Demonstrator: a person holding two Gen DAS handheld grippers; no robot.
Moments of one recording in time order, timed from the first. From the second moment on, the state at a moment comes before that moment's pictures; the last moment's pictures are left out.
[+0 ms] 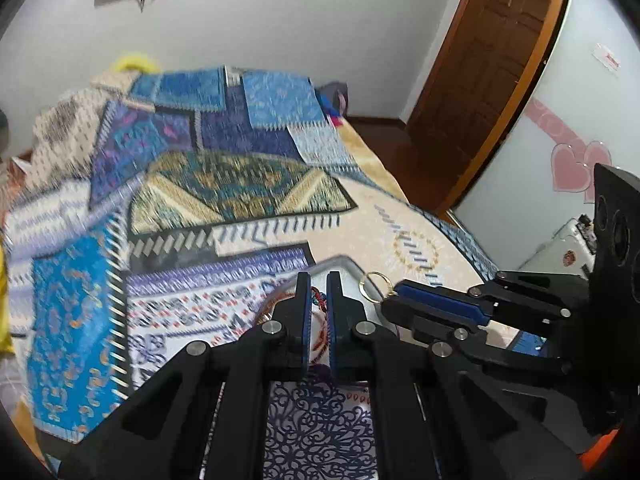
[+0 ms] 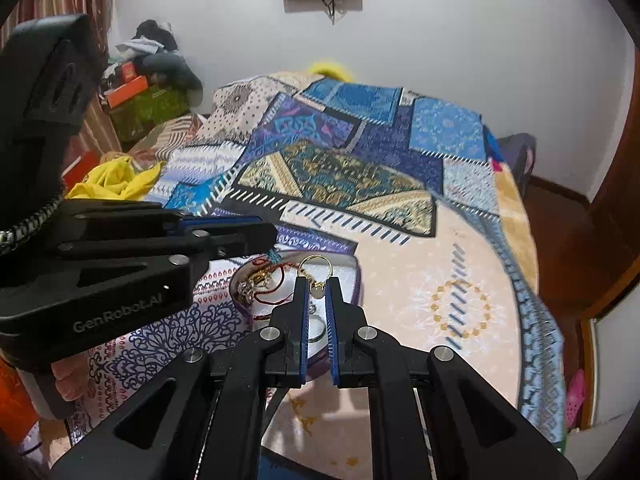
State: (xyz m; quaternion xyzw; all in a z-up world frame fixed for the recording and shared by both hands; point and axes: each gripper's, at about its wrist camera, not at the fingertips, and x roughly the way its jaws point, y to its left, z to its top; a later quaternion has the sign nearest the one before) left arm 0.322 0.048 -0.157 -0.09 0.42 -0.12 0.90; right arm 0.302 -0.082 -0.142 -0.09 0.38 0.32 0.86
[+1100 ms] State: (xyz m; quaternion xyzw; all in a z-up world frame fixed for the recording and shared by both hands) left arm 0.161 0.046 0.001 -0.05 0.24 -0.08 0.97; right arm 0.170 -0.145 0.008 -0.02 0.17 0.29 0.94
